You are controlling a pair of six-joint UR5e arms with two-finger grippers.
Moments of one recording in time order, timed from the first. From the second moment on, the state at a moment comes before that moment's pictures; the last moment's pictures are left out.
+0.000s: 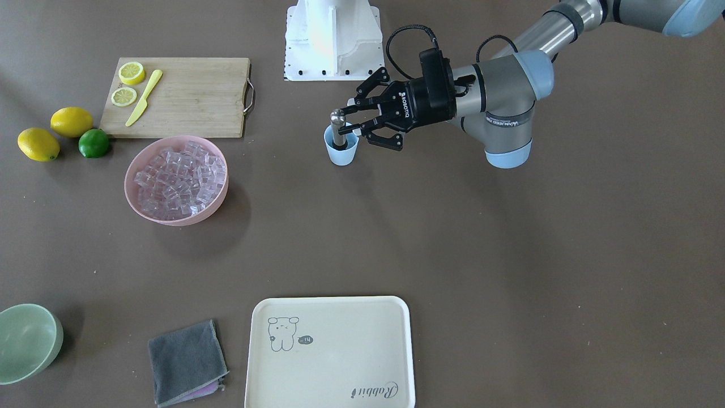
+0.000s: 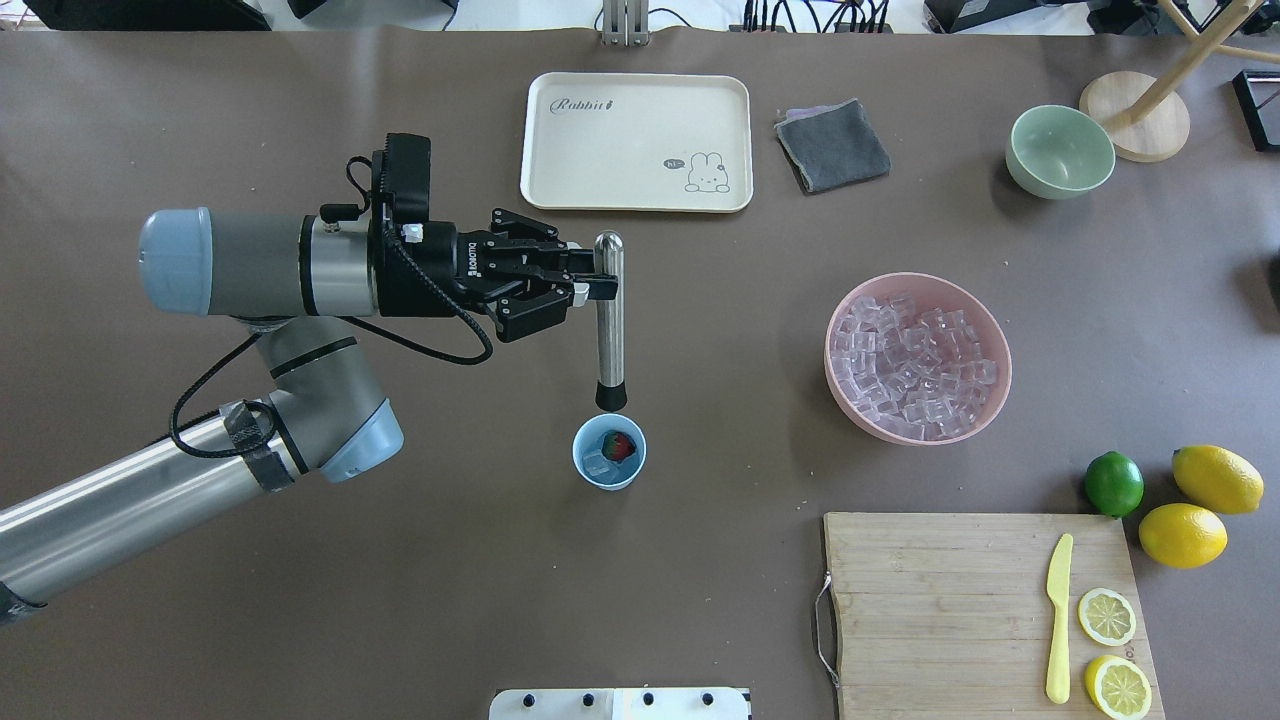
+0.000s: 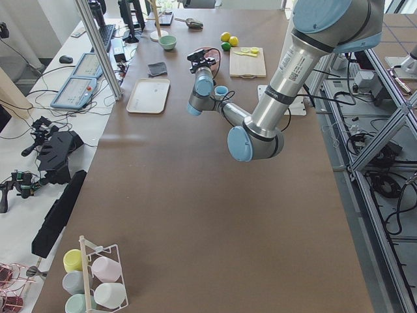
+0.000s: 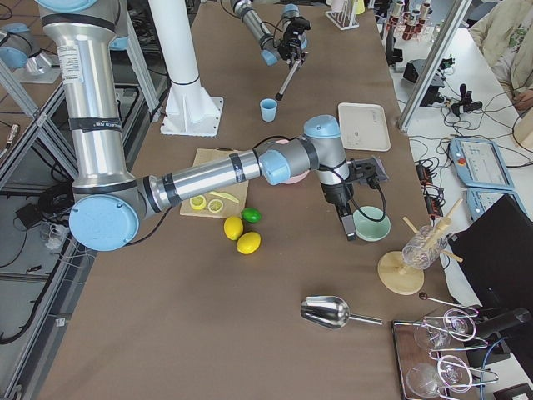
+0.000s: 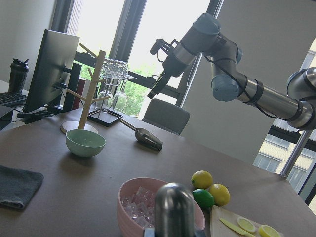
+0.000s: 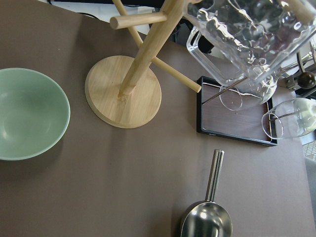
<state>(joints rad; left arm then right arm) -0.65 -2.20 -1.35 -3.36 -2.01 -0.72 1.34 -1.47 1.79 -1.43 1.83 0.33</state>
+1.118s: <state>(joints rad) -0.60 -2.16 -1.35 -3.37 -2.00 -0.71 1.33 -1.48 1.80 -1.43 1.83 0.33</state>
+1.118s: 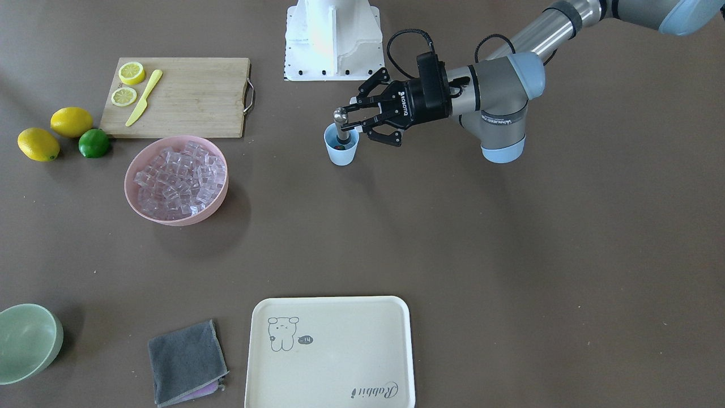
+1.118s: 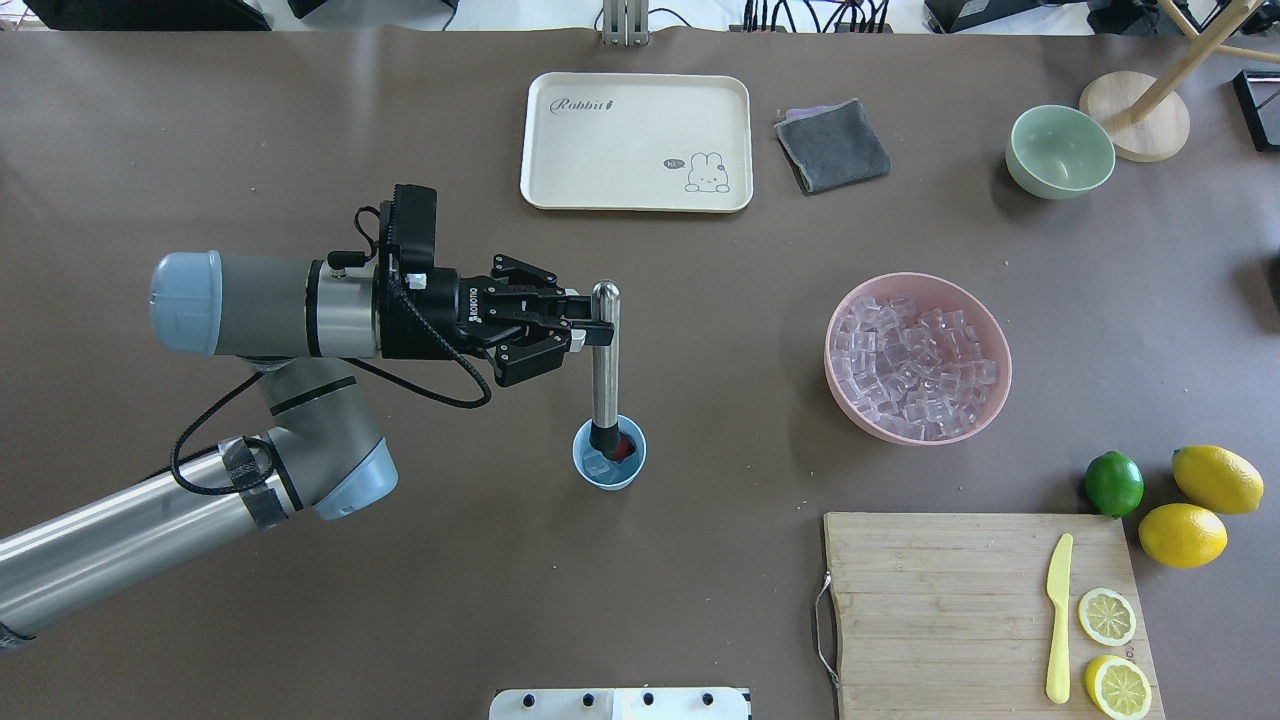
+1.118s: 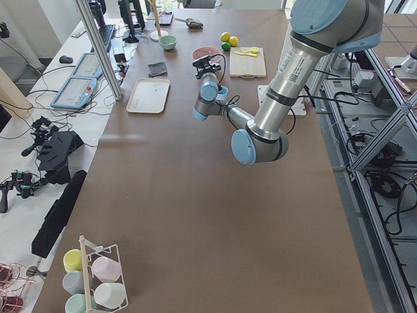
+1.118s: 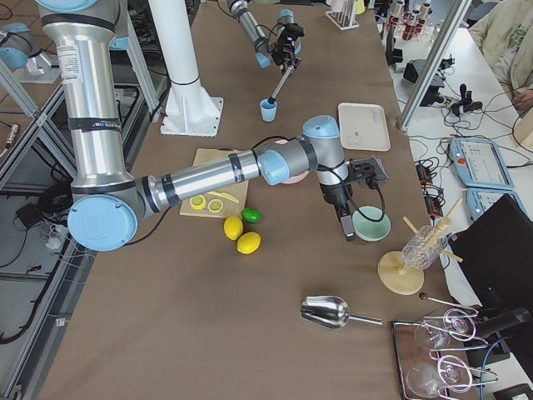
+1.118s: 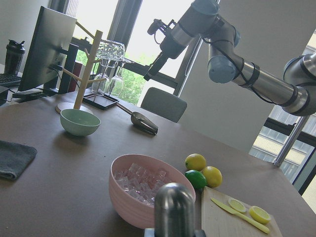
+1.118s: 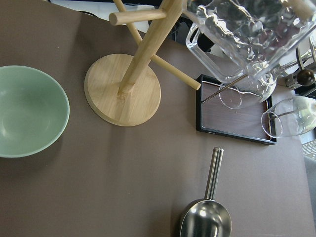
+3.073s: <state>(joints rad) -0.56 -2.15 -1.33 -3.37 -1.92 -0.67 1.34 -1.50 1.82 -1.43 1.83 0.33</state>
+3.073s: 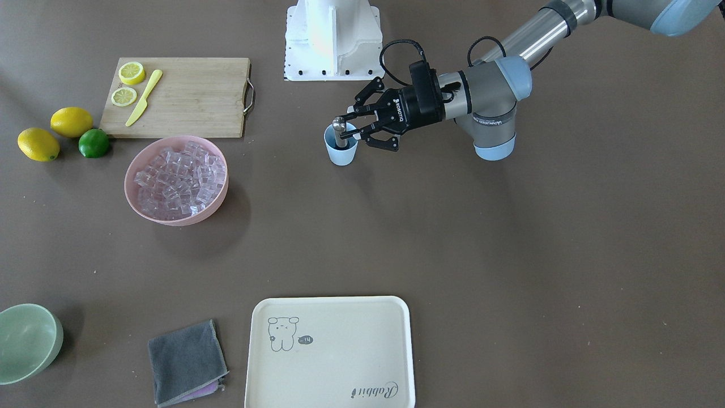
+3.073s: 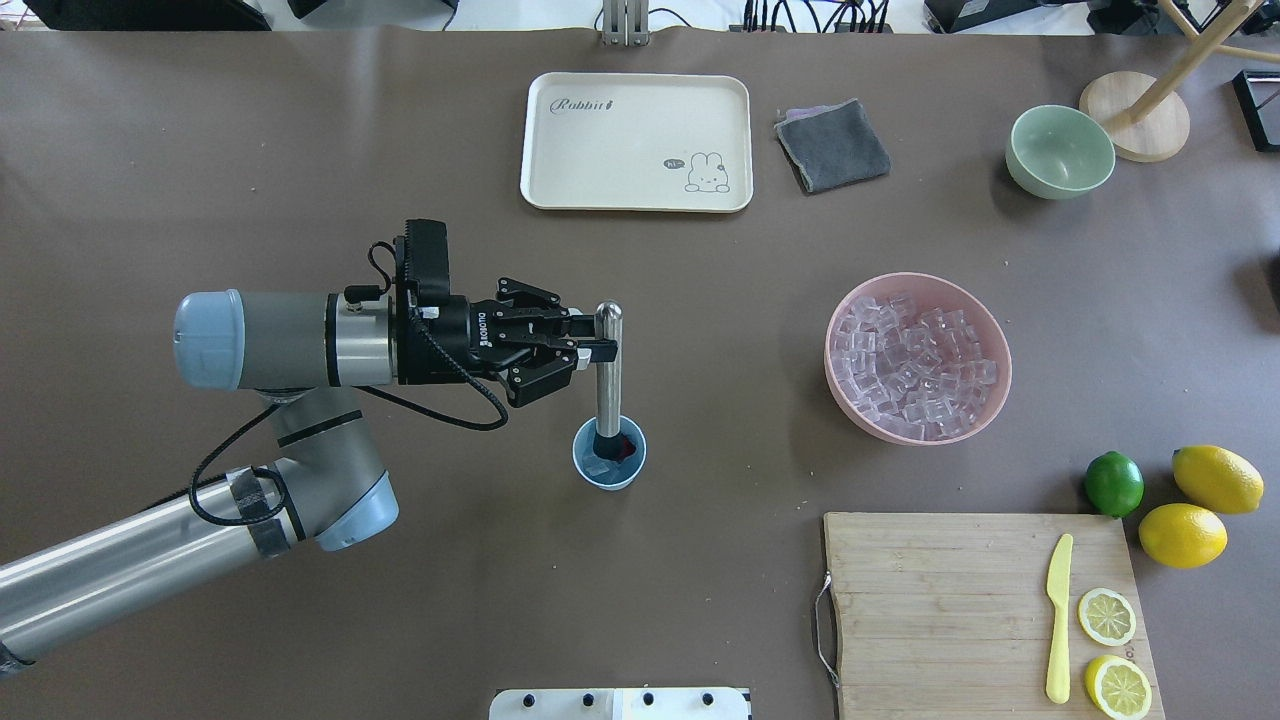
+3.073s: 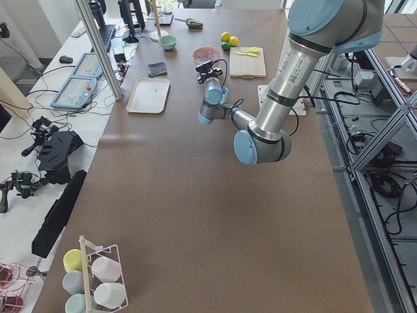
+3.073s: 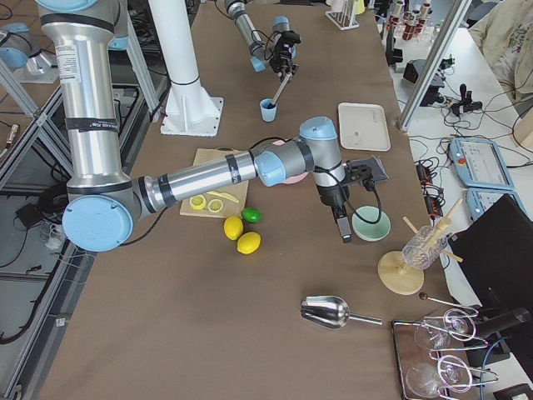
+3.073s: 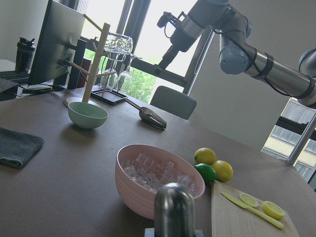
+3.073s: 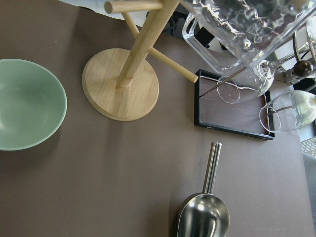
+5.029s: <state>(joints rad) -1.39 -1.95 -1.22 -3.01 -2.57 -0.94 1.25 -1.40 1.85 -1.43 1.83 0.33</state>
